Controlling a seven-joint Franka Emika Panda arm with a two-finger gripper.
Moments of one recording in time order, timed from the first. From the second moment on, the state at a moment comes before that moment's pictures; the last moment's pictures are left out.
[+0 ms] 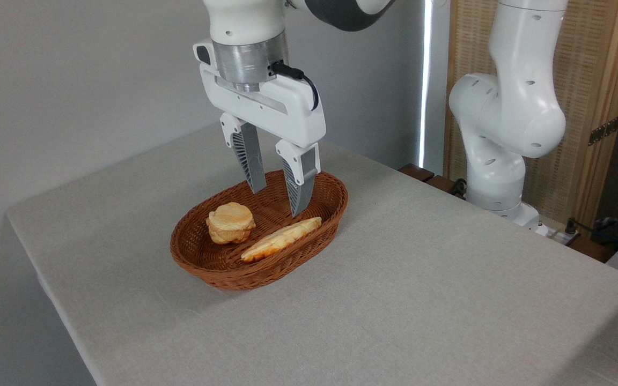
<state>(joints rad) -0.30 -0.18 0.22 -1.93 -0.06 1.72 0.61</state>
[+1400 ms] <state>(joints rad) -0.31 -0.16 0.14 -1.87 -0.06 1.72 0.61</state>
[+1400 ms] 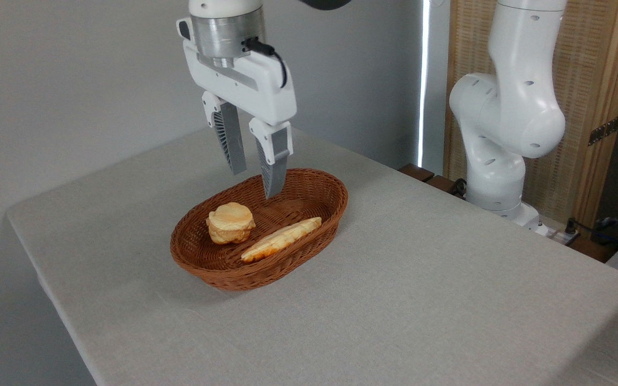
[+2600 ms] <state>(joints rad) -0.32 0.10 -0.09 -1.87 -0.03 1.91 0.74</state>
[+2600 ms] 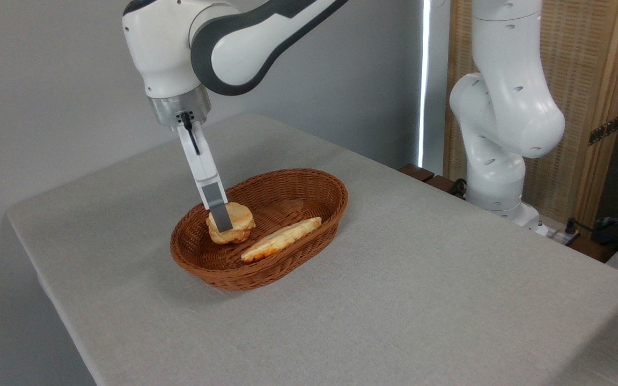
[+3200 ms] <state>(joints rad) -0.32 0.13 -0.09 -1.87 -0.03 1.91 0.74</state>
